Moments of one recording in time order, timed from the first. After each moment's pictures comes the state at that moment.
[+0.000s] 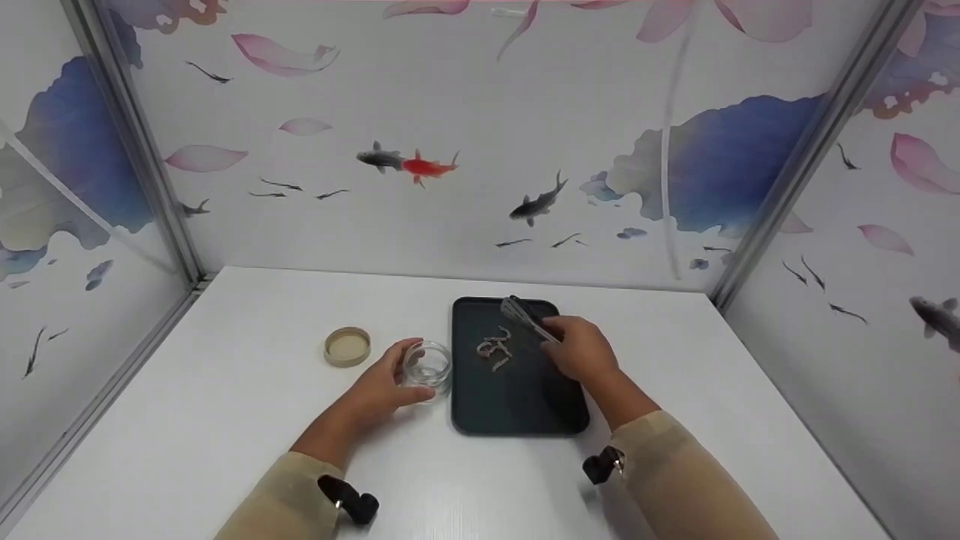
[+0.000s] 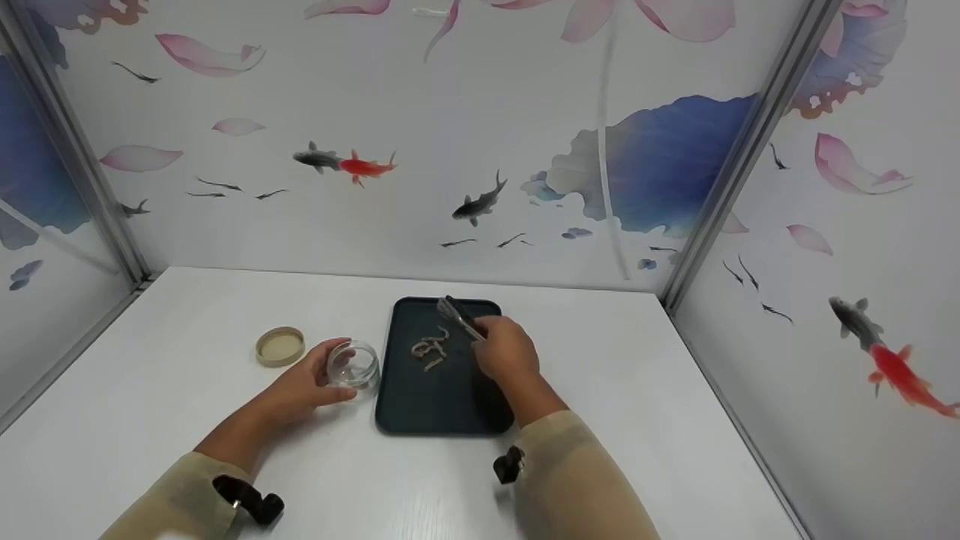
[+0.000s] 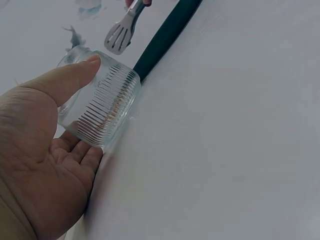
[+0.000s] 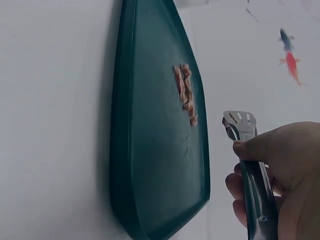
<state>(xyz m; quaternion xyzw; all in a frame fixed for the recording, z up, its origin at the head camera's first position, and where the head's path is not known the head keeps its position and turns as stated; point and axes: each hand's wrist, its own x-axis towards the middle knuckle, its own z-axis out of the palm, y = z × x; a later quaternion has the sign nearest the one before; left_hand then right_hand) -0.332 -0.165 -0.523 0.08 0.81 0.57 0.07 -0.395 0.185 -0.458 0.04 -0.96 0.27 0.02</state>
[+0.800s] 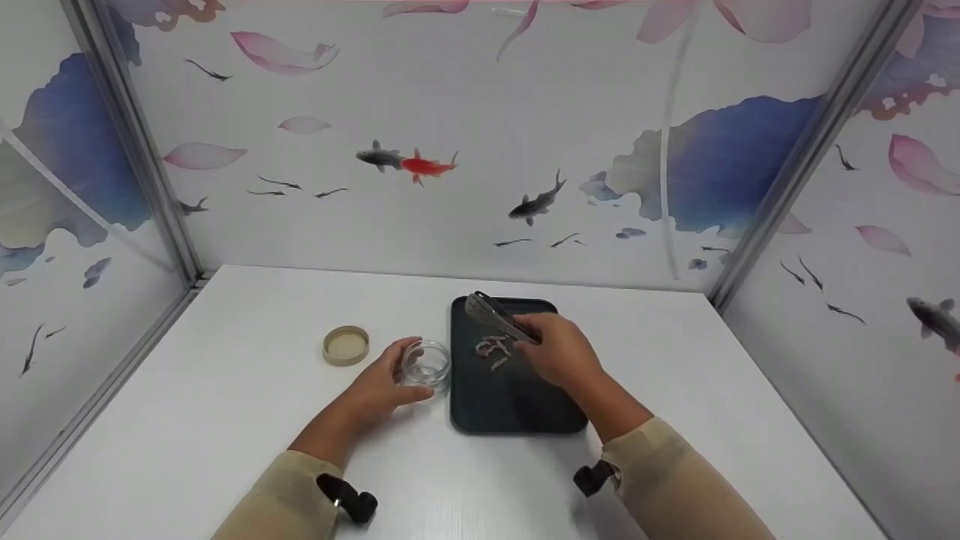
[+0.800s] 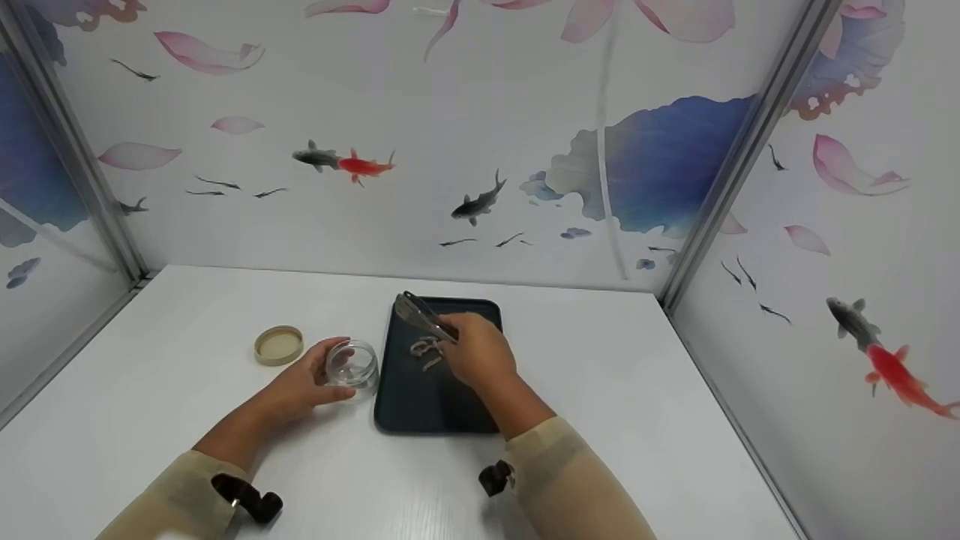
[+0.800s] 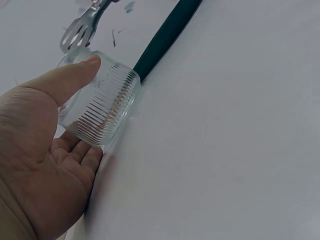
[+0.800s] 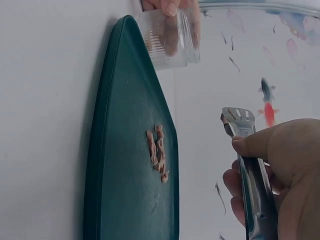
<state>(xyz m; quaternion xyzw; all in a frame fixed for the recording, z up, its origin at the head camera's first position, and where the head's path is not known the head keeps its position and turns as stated) -0.331 -0.163 -0.522 0.09 0.80 0.58 0.07 -0.360 0.151 -0.434 0.10 -0.95 0.28 0.03</state>
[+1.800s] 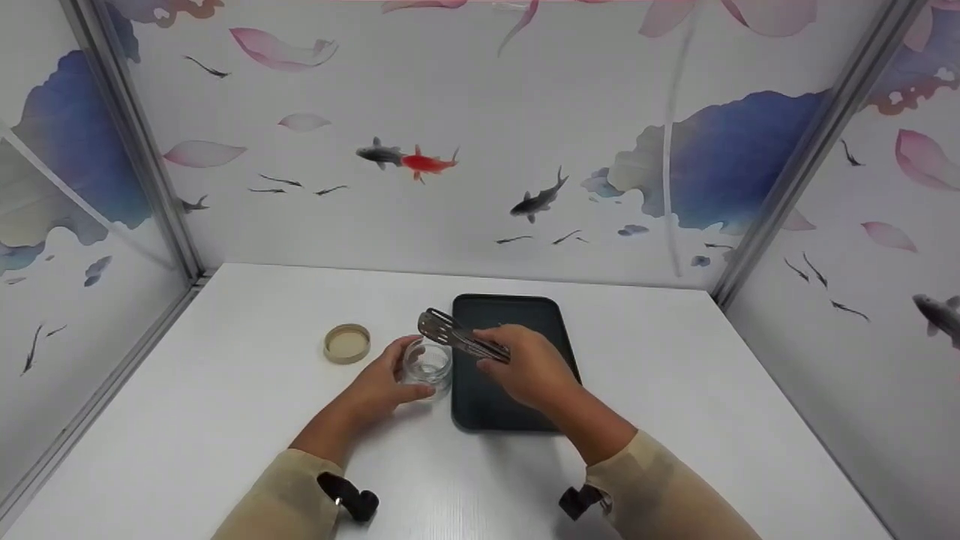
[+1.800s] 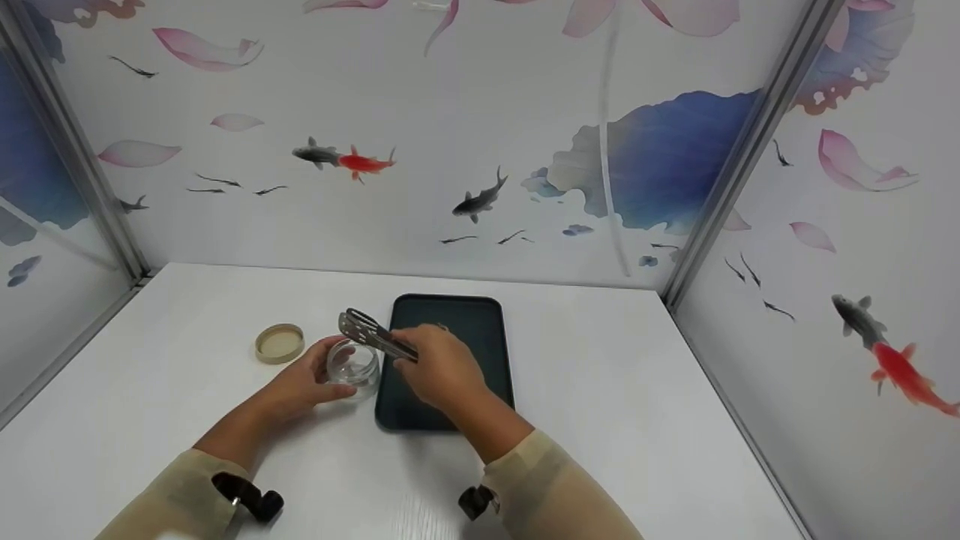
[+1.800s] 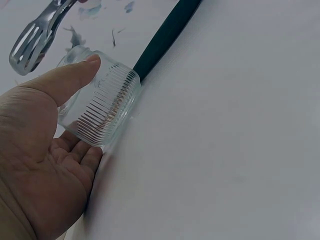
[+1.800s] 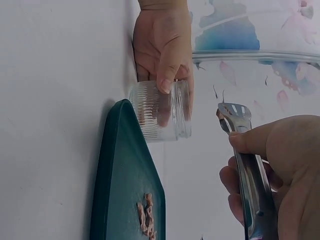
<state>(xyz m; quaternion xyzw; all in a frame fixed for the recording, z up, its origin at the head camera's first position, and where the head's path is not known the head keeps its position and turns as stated) -0.331 -0.163 -0.522 0.08 0.81 0.57 0.07 -0.318 0.109 -0.428 0.19 -0.94 0.27 0.04</state>
